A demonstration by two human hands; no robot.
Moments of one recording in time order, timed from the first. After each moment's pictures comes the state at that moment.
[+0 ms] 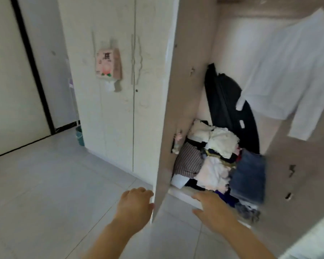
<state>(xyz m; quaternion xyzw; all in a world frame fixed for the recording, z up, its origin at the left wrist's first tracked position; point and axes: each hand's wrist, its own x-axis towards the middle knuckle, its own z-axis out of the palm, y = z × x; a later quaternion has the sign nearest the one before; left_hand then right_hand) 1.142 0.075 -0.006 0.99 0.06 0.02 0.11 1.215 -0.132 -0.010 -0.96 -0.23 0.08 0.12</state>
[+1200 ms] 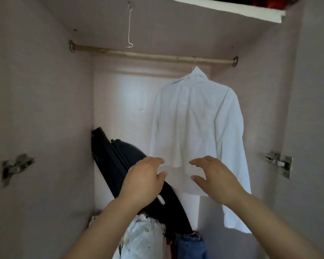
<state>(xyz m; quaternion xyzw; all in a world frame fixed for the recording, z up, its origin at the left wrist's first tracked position) 1.823 -0.188 0.203 0.88 -0.29 0.28 0.26 1.777 -0.380 0.212 -0.96 -0.05 -0.28 0.08</state>
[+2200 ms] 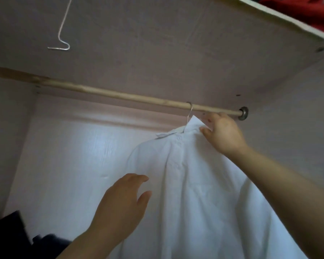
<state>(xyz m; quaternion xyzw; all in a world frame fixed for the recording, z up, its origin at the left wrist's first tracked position) 2.135 -0.284 0.326 0.76 -0.35 0.45 0.31 2.075 -0.510 0.474 -0.82 0.05 -0.57 0.00</state>
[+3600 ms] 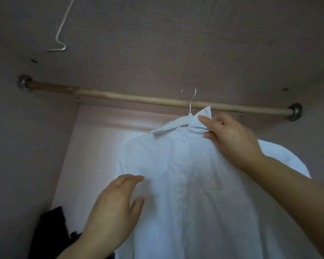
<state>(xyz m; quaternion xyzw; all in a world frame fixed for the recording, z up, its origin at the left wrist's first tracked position) 2.164 -0.266 0.324 0.75 -0.25 0.56 0.24 2.126 -0.513 0.471 -0.76 -0.16 -0.62 -0.10</state>
